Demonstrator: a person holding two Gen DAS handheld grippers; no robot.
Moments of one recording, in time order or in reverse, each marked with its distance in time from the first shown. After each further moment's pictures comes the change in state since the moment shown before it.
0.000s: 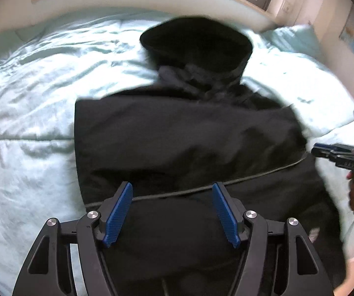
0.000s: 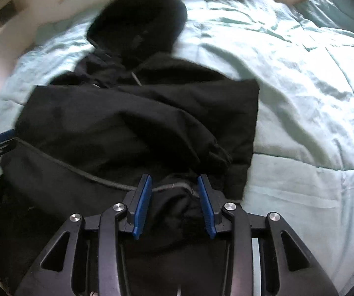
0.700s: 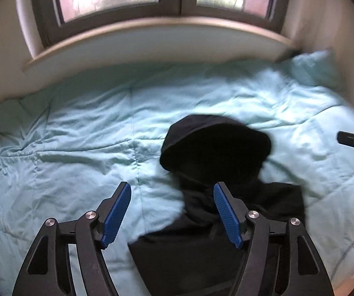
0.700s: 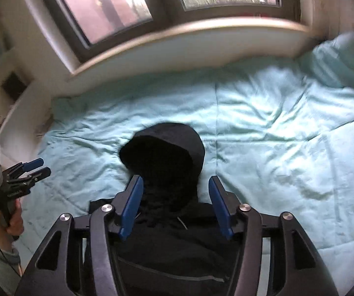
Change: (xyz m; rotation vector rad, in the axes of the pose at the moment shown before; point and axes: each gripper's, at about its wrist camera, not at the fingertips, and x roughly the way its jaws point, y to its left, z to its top) left arm -0.019 -0.020 0.261 0.098 0.007 0.188; right arm -0.118 -0.015 0.250 0.154 -0.123 0.111
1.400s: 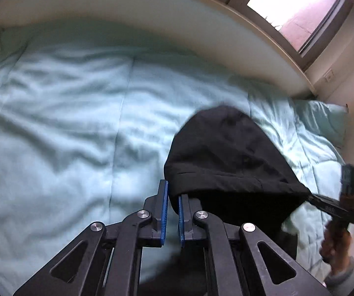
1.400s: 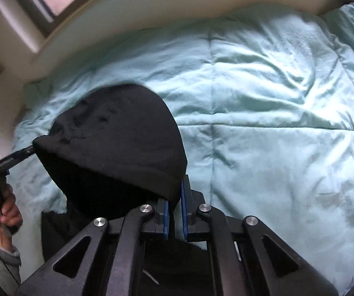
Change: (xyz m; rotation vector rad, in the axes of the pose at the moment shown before) left arm 0.136 0.077 -0.016 -0.322 0.007 -0.247; right arm 0.196 -0.069 -0.009 0.001 0.121 0.019
